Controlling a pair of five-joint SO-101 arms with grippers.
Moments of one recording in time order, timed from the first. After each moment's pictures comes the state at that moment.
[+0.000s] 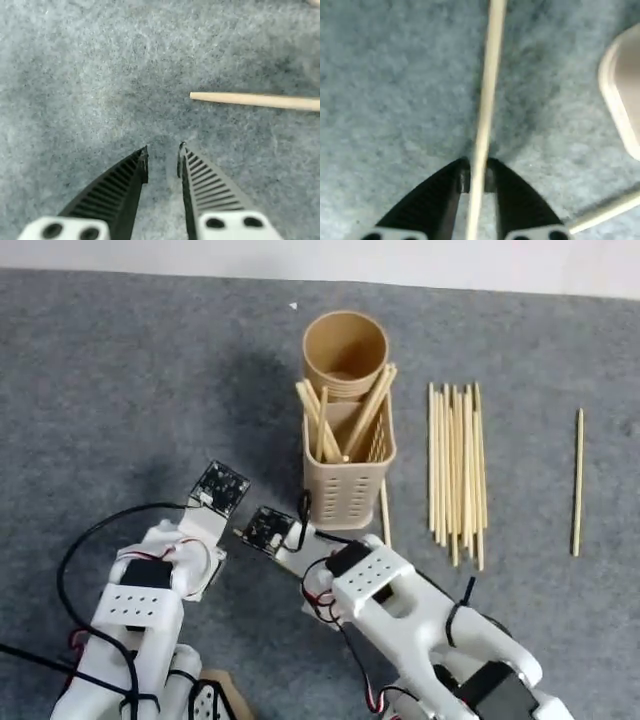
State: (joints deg) left arm -2.7 -51.1 79.4 44.1 -21.1; right arm -47.2 -17.2 59.6 49.8 25.9
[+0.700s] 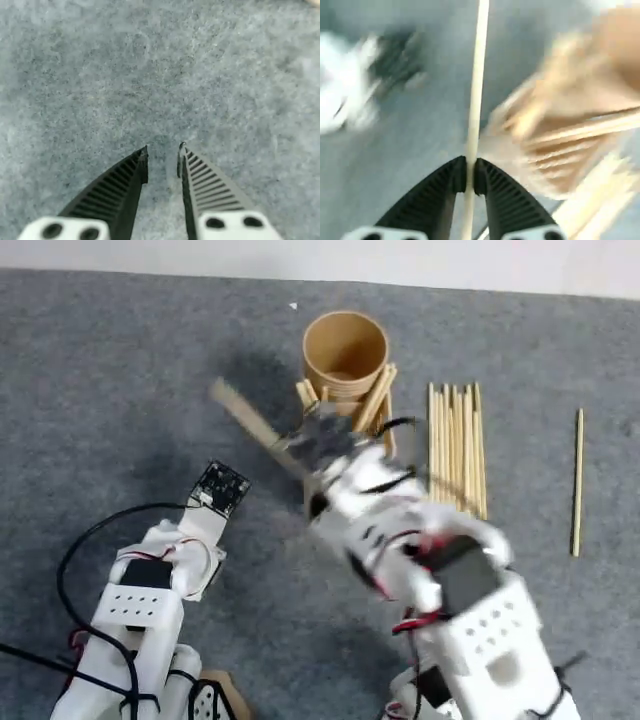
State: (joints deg) left arm -2.7 -51.1 79.4 44.1 -21.1; right arm -36.0 -46.2 19.5 74.1 22.5
